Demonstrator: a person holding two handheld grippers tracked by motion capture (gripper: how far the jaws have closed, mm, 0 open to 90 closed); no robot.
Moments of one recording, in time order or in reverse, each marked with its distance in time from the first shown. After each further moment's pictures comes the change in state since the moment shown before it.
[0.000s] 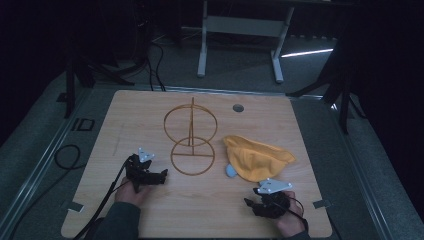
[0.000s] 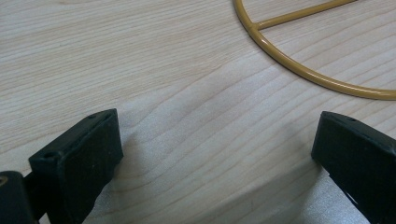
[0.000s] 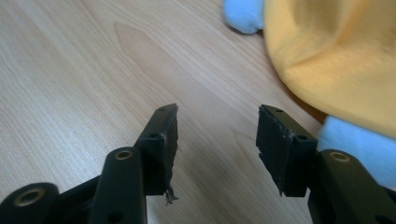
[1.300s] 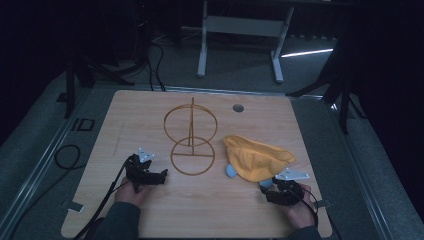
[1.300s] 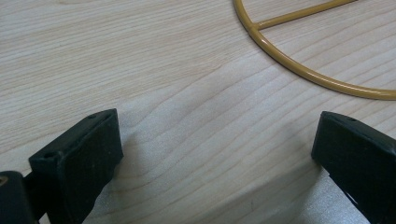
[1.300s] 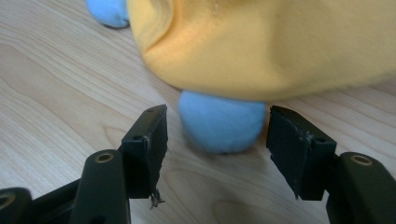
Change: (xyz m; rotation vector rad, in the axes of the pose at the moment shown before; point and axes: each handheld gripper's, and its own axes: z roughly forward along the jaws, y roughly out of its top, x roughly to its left) left arm 0.000 0.000 0.000 0.000 0.000 0.000; right arm -0.055 -0.016 -0.001 -0.021 -0.140 0.177
